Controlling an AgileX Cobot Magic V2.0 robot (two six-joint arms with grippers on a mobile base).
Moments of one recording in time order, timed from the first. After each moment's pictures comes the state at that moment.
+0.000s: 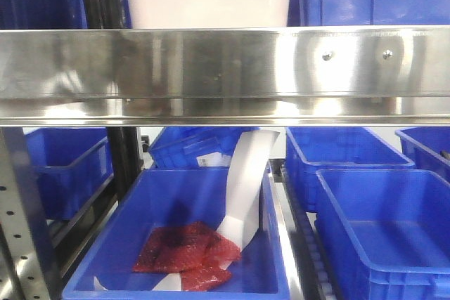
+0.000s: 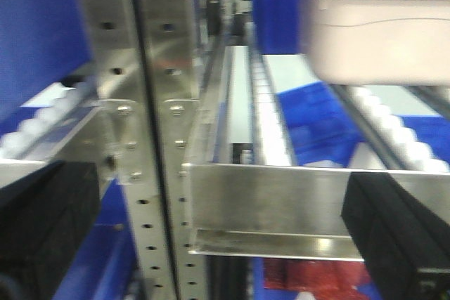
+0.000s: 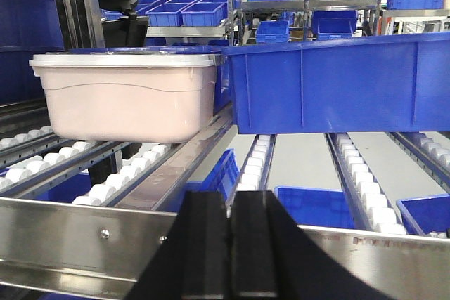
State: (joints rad) left arm 0.00 0.43 -0.49 -0.10 0.27 0.17; right arm -0.03 0.22 -0.32 0.96 0.21 -0.85
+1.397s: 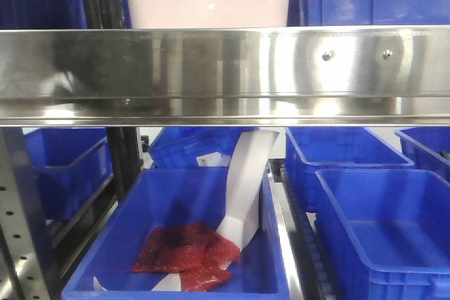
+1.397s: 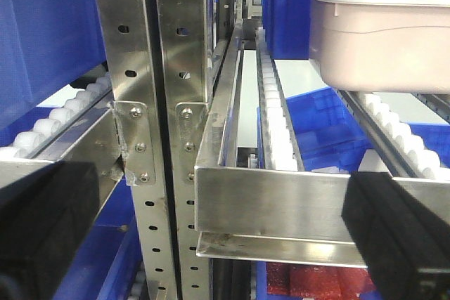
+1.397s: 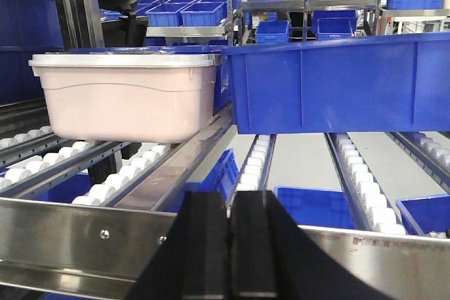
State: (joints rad) left arm 0.00 0.42 -0.49 -0.08 0.27 0.13; right arm -0.03 0.22 -0.32 0.96 0.21 -0.85
